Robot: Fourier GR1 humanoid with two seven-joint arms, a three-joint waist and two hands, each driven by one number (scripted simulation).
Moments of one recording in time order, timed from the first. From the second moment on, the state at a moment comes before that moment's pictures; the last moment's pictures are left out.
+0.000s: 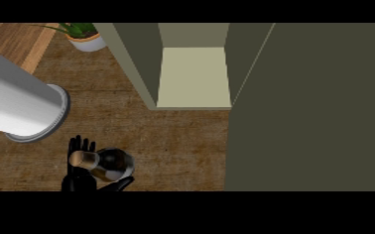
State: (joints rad) left arm 0.27 0.03 -0.08 -1.36 0.42 0.20 -0.54; right arm -0.10 -0.17 0.00 -2.42 -0.25 0.11 0.60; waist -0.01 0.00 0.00
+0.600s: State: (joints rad) left arm 0.21 0.02 -0.03 -1.27 0.45 0.14 -0.57; right arm -0.11 -0.16 -0.01 -2.42 -0.24 0.11 0.61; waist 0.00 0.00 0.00
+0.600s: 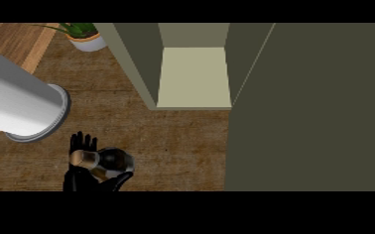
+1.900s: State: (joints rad) left arm 0.11 0.19 -0.05 -1.24 0.28 -0.01 -0.69; right arm -0.10 -0.14 -0.01 -2.41 -0.24 0.14 0.60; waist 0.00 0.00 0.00
